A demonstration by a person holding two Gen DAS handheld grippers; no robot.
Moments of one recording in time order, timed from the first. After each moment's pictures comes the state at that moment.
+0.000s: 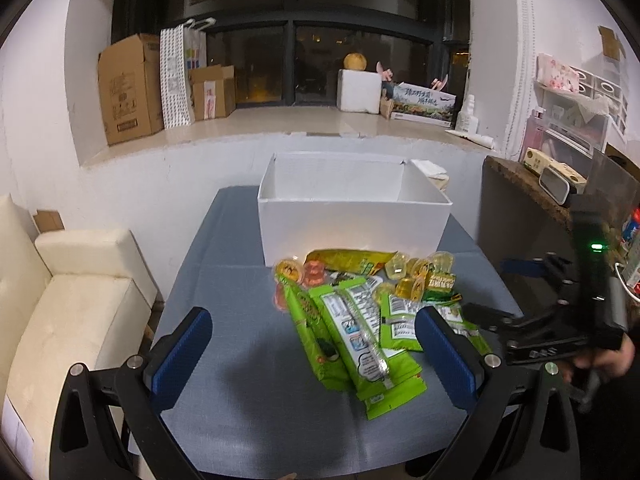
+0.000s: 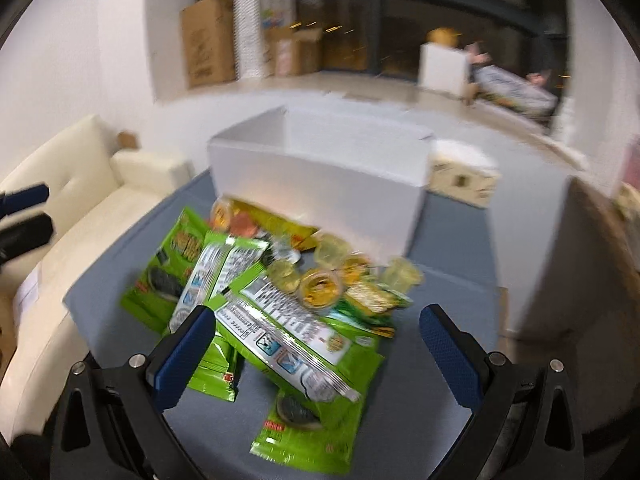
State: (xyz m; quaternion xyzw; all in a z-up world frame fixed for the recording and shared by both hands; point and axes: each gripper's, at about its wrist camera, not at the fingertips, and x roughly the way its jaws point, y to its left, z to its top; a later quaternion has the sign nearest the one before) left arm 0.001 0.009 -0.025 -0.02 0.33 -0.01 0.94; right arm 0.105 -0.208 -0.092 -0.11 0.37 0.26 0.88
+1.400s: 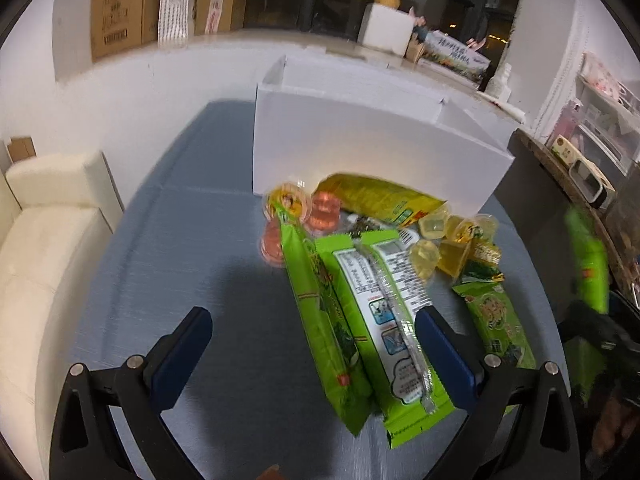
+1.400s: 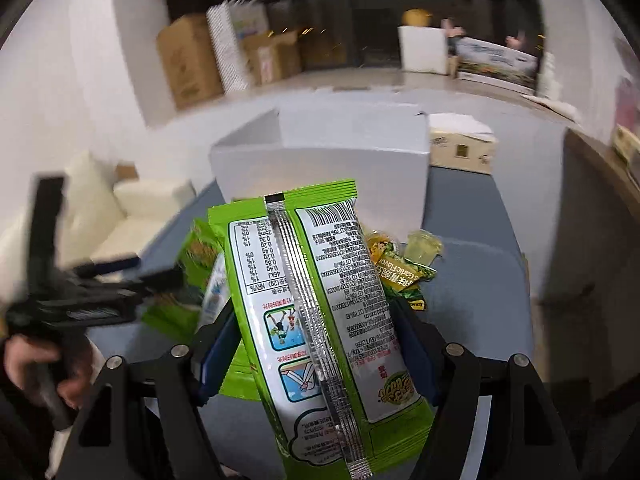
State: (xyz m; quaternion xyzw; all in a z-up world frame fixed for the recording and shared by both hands) left arm 0.083 0.031 -0.127 -0.10 0.43 -0.02 0.90; right arm 0.055 -0.223 -0.086 0.00 0.36 0.21 0.91
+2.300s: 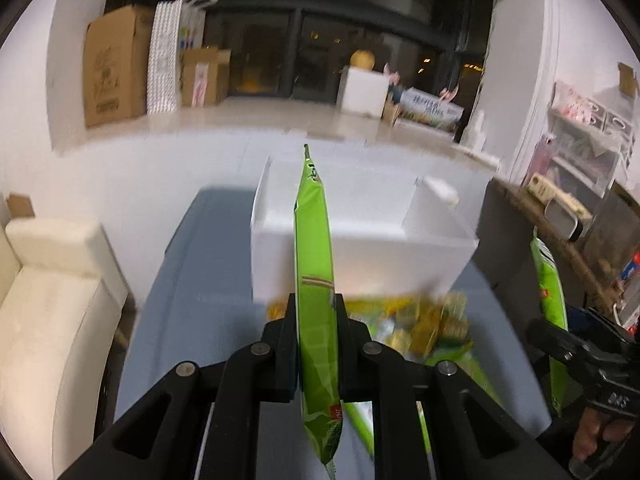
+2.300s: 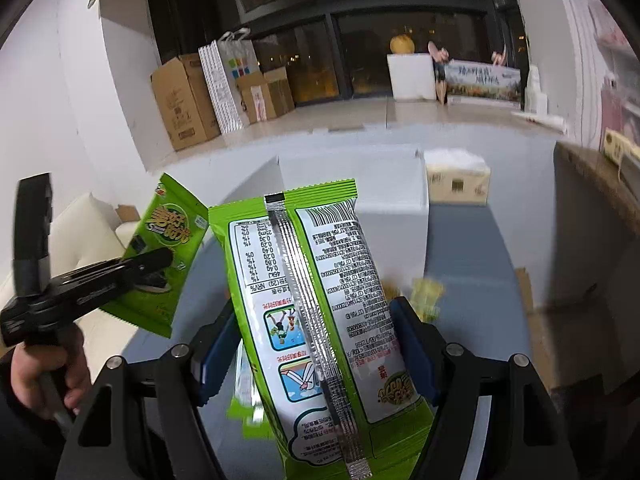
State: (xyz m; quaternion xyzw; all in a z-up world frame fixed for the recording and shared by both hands) left arm 0.098 0.046 -0.028 -0.07 0.33 -0.05 0.94; right arm 0.088 -0.204 -0.038 0.02 0.31 0.21 0.93
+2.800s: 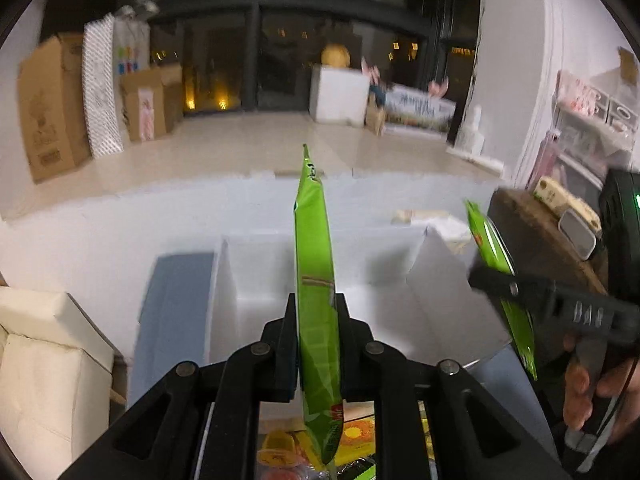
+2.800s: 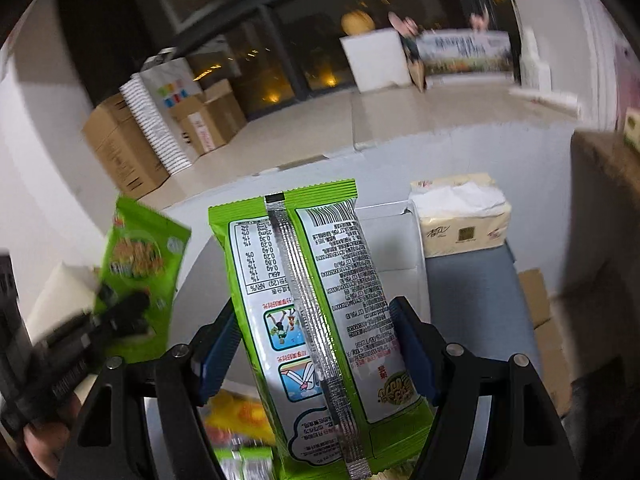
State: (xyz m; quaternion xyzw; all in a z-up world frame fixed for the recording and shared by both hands) left arm 0.271 0.027 -0.010 -0.02 0.36 -0.09 0.93; right arm 0.294 -0.199 -0.030 0.13 0.39 0.17 0.89
